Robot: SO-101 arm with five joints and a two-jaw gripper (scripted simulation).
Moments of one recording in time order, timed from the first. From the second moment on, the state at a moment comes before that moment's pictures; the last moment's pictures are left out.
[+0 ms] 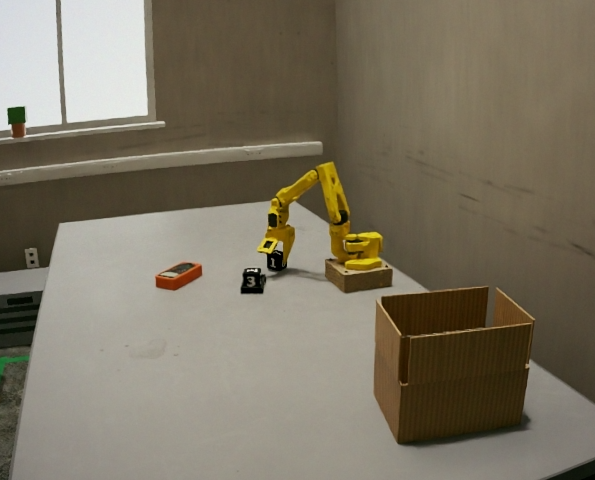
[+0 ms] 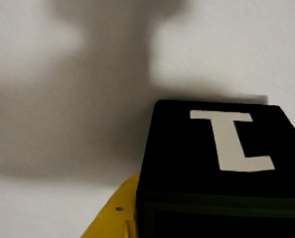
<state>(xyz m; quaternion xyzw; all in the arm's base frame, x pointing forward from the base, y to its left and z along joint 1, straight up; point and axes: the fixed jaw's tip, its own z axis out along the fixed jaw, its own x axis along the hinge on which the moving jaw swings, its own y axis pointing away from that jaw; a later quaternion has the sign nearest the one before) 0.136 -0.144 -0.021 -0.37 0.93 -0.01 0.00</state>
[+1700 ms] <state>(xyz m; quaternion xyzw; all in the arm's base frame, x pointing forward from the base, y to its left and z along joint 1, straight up) 0.136 -0.144 -0.021 -0.37 0.93 -0.01 0.00</state>
